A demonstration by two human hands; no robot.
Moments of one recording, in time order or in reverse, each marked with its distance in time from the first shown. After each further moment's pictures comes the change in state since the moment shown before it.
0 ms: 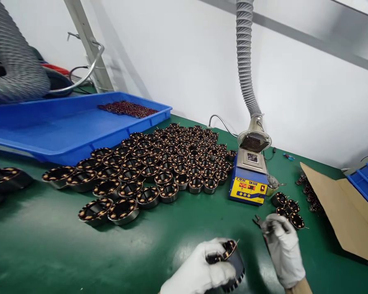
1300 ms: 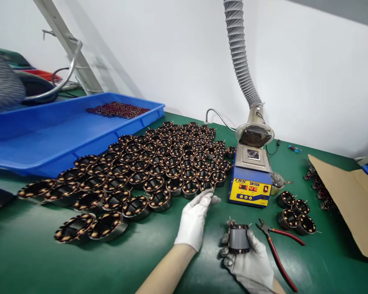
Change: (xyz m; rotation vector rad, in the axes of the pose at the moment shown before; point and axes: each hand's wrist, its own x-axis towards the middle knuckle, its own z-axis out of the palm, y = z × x) left_hand 0.084 0.016 -0.028 -0.214 0.563 0.221; right_hand 0.001 0.065 0.021 0.598 -0.373 0.813
